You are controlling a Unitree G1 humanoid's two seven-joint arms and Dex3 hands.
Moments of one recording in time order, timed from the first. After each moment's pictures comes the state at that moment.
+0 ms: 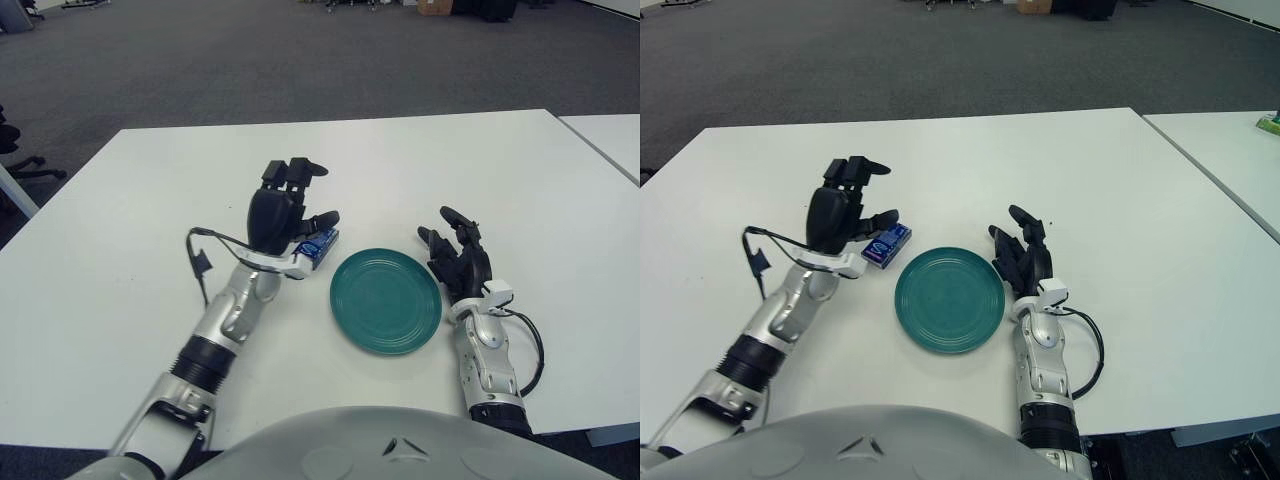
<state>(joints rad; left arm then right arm) -0.16 0.17 -0.33 0.10 0.85 0.03 0.50 0.14 0.08 -0.10 0.15 0.11 -0.18 0.02</state>
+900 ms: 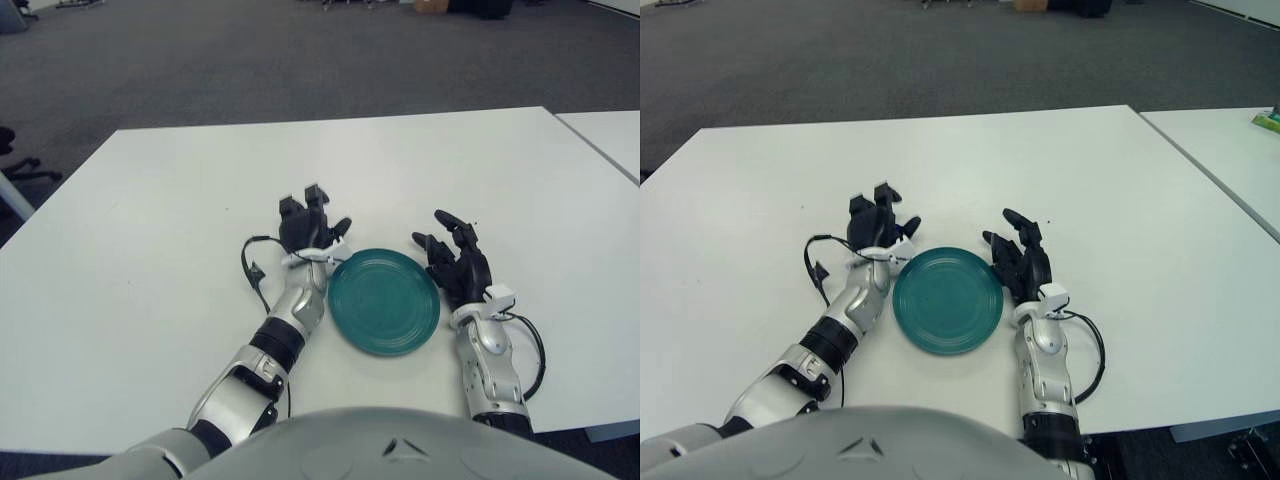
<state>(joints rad) -0.34 -0.14 -0.37 0.63 0.78 0.36 0.56 0.20 0.07 -0.08 0.07 0.13 -0.13 0.06</state>
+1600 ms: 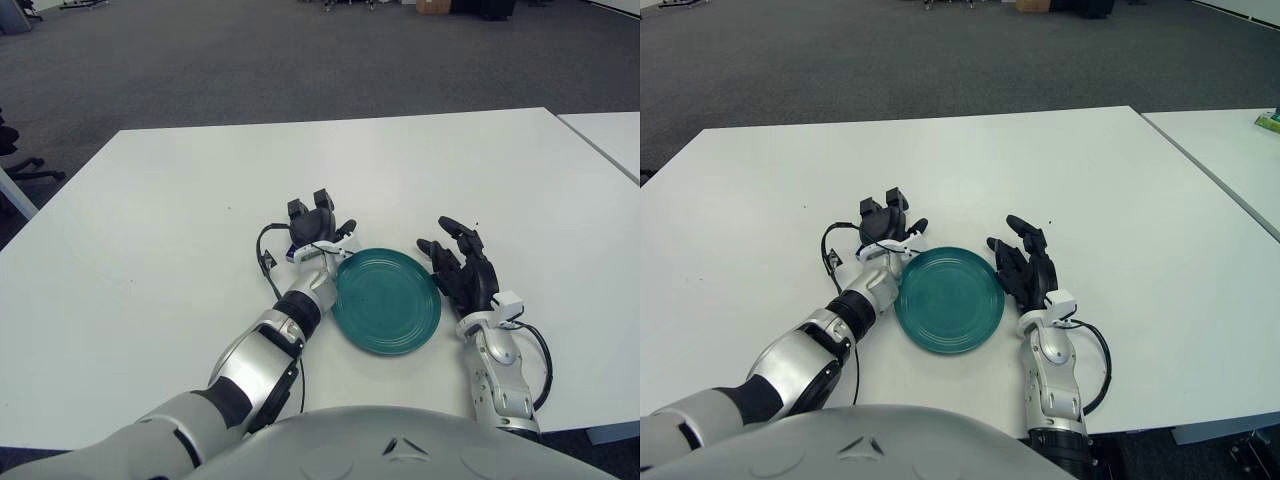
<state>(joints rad) -0.55 -0.21 -0.39 1.03 0.73 0.41 0.62 0.27 0.05 -0.08 -0.04 0.13 -0.05 0.06</state>
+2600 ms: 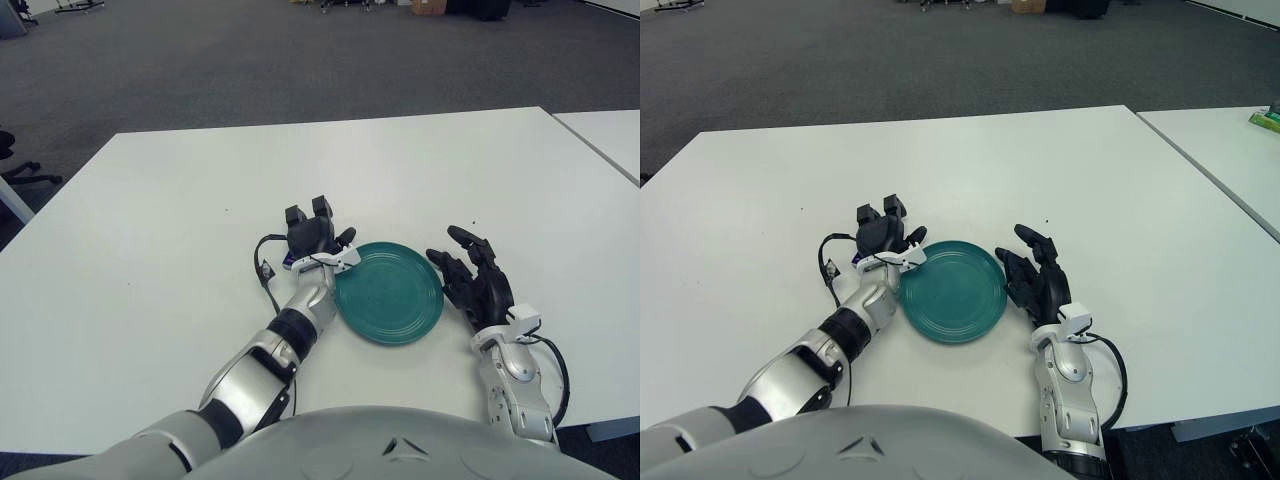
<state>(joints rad) -0.34 -0.14 -0.49 0.68 0.78 0.67 0.58 0.35 0.00 -0.09 -0.13 0.15 -0.03 0.10</state>
